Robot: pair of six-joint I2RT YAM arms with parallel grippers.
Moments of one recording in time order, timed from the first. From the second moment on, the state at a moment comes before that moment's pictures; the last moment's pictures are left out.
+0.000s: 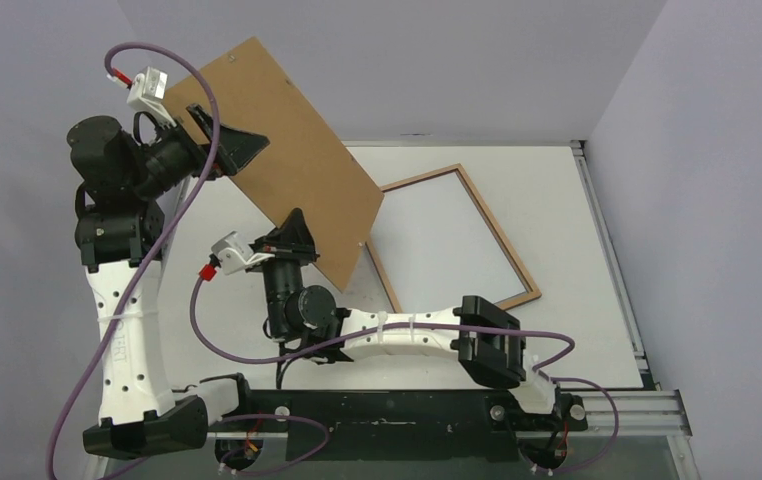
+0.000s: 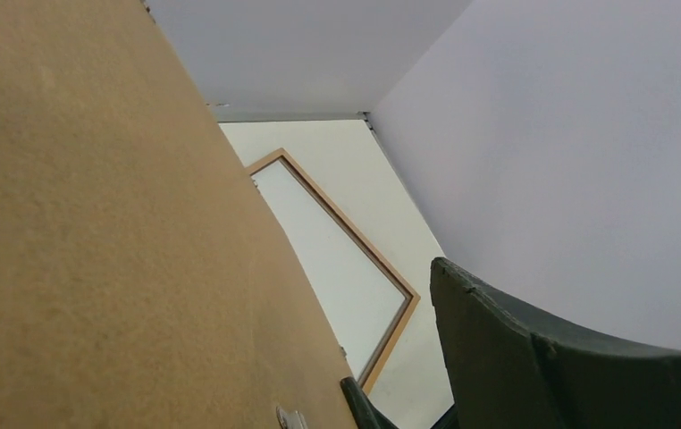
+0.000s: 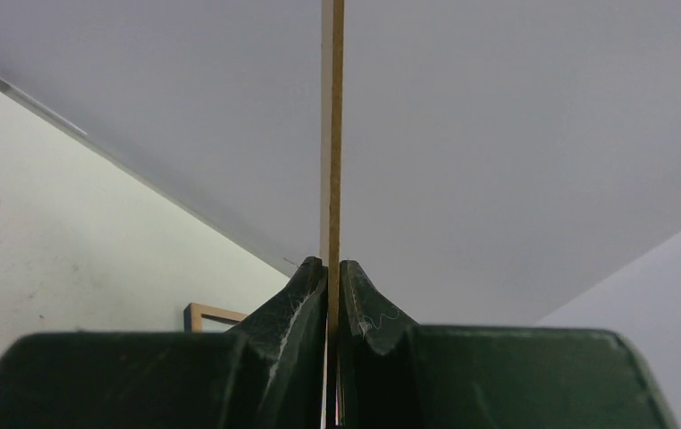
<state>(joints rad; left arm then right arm) 0.13 1.18 1.64 -0.52 0.77 -0.58 1.42 2.06 1.68 1.05 1.12 -1.36</state>
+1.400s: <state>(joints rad) 0.11 1.19 1.59 -0.67 0.69 -0.38 1.11 1.63 1.75 -0.04 0.24 -0.43</state>
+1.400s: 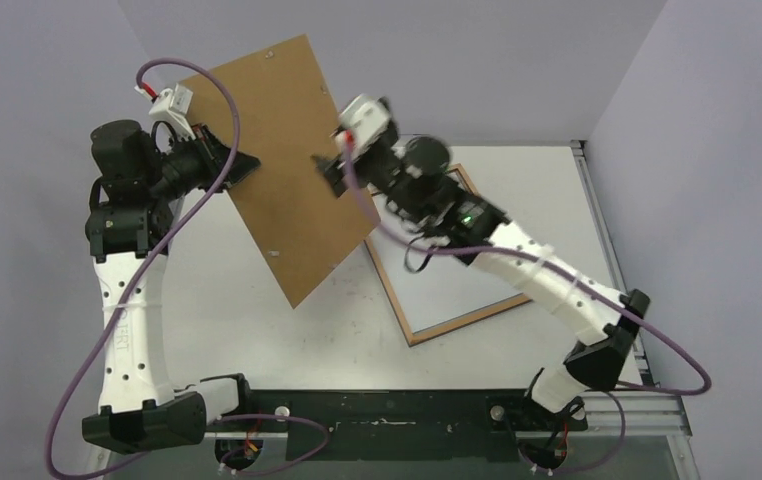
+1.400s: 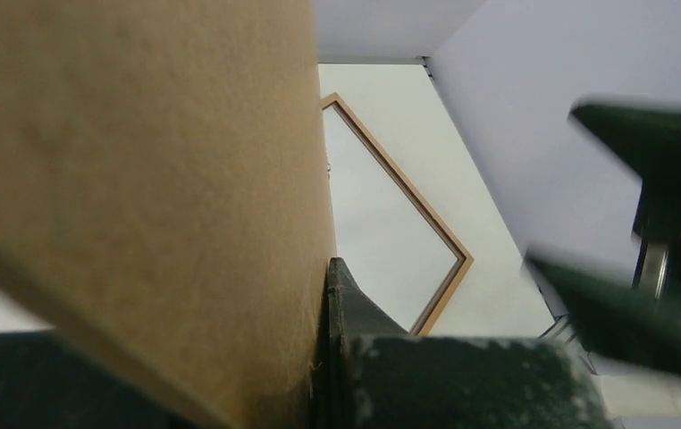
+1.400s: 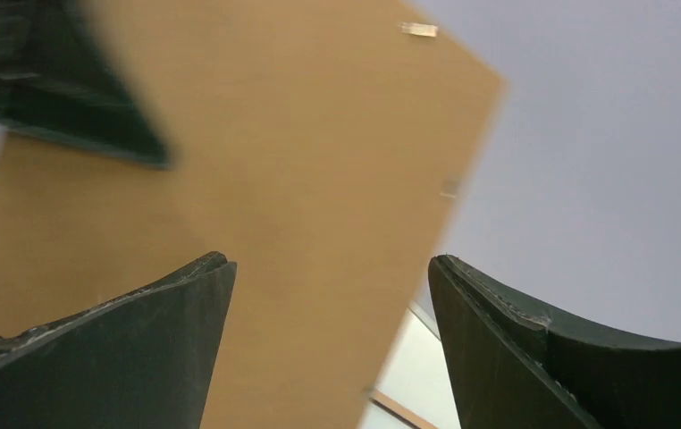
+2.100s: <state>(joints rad) 0.12 1.23 1.51 -0.37 1.01 -0.59 0.28 1.67 1.47 0.19 -0.91 0.51</state>
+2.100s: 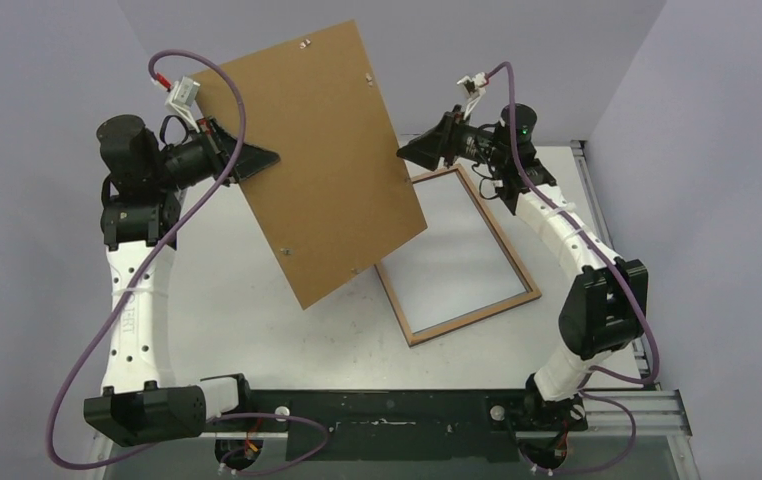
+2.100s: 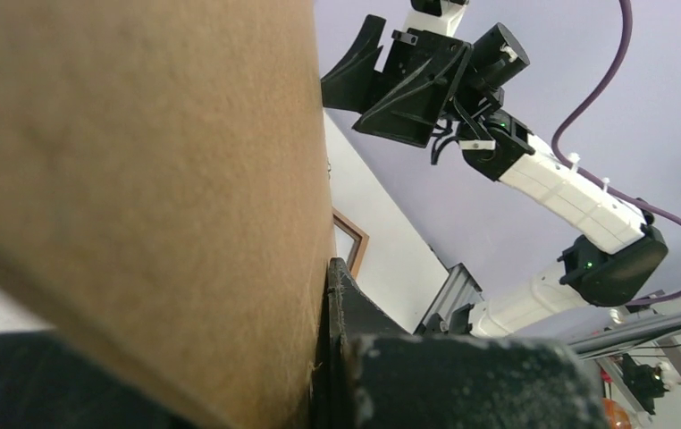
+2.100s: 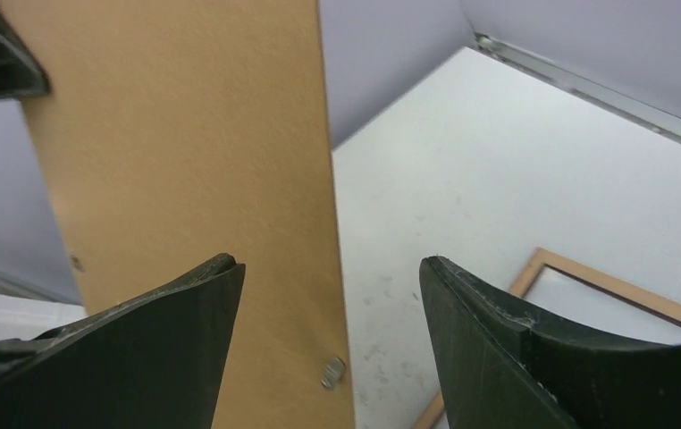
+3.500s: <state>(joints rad) 0.14 1.23 1.32 0.25 1.08 -1.06 0.19 1.35 1.06 0.42 -0.83 0.77</state>
